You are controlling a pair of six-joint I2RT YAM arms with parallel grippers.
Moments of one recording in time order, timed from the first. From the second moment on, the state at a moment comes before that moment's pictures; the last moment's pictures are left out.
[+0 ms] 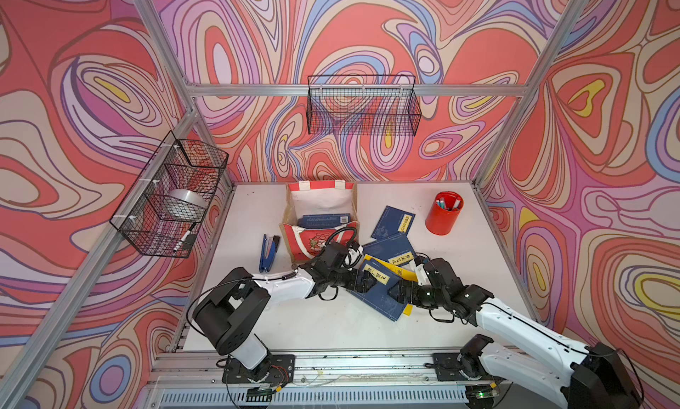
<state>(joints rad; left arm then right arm) -0.73 1.59 0.73 0.10 0.38 -0.48 0.56 1.00 0.46 -0.35 -0.31 0.71</state>
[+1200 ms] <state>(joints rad) -0.60 1.45 0.47 0.19 0.51 -0.57 0.56 1.23 0.47 -0.05 -0.39 0.65</state>
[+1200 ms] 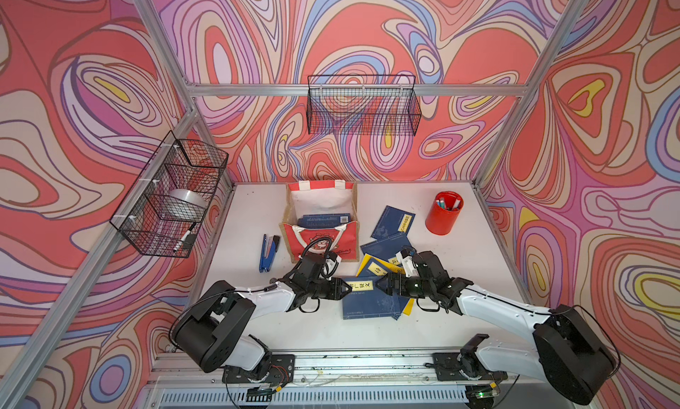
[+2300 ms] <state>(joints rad) -0.58 1.02 1.35 -0.85 0.35 -0.22 0.52 1.00 0.63 -0.18 -0.38 0.45</state>
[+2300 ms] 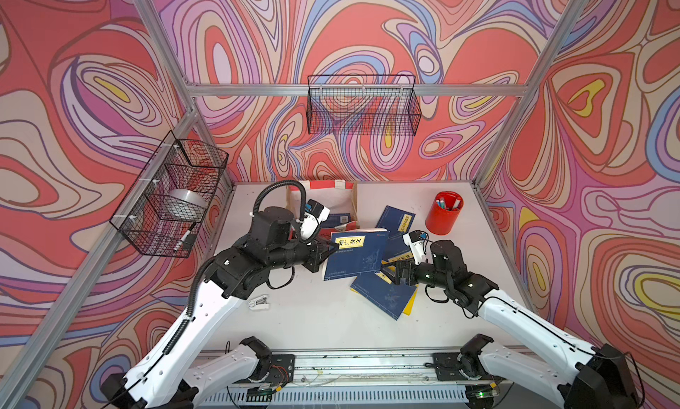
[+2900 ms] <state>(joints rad) -0.30 1.24 1.66 -0.98 0.16 -0.10 0.52 1.49 1.34 -0.34 -0.28 0.36</state>
